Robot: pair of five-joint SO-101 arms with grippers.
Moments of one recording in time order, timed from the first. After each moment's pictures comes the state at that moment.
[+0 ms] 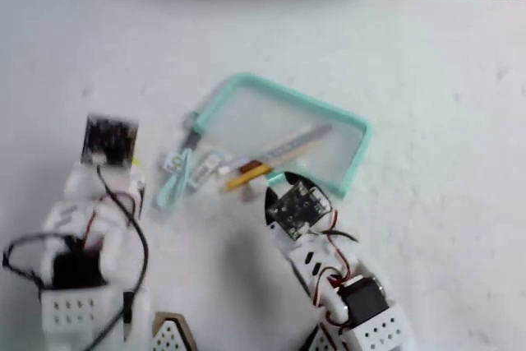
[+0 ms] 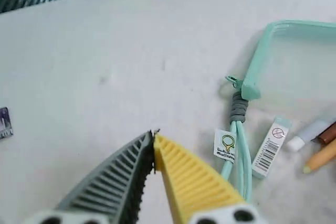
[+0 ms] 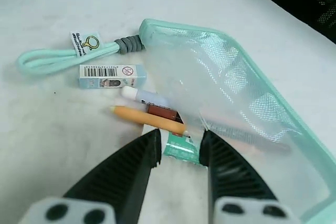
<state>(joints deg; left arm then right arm) -10.1 -71.6 65.0 53.2 -10.8 -31.7 -102.8 96.0 43.3 20.4</state>
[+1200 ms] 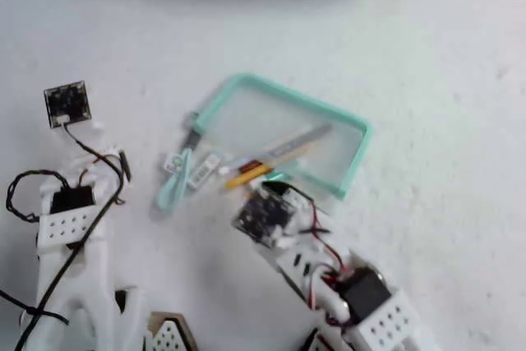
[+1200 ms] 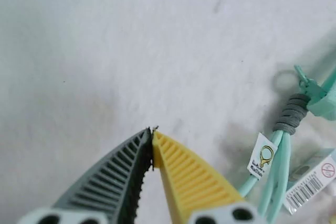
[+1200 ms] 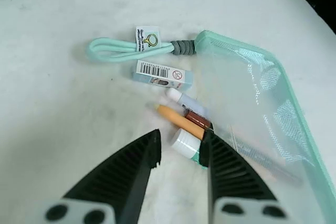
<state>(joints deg) -19.4 -39.7 64.1 35.9 5.3 -41.8 -77.8 71.9 51.1 26.9</state>
